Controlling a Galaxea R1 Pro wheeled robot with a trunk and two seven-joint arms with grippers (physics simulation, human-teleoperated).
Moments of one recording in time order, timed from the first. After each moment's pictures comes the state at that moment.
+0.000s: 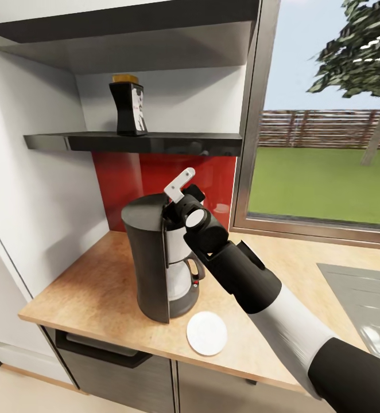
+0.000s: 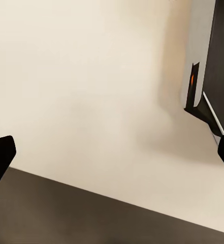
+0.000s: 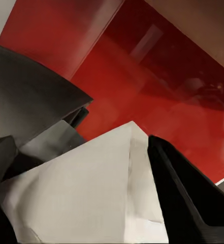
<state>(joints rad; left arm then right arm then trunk) 0.06 0.20 -0.02 0.02 0.01 -0.12 0.03 -1.04 0.17 0.69 -1.44 0.30 0.94 0.05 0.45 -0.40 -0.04</state>
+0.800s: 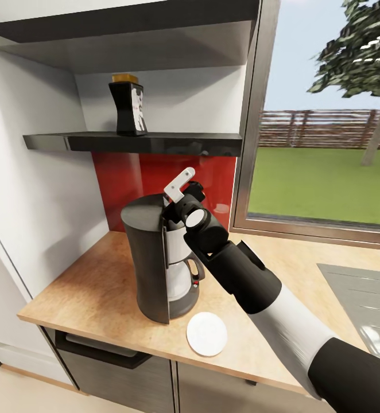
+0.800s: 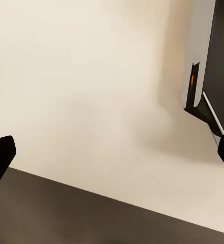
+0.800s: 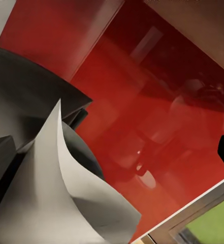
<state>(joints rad) 0.06 0.20 -0.02 0.02 0.01 -0.12 0.03 -1.04 0.17 0.69 -1.45 0.30 0.94 0.05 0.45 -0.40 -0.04</state>
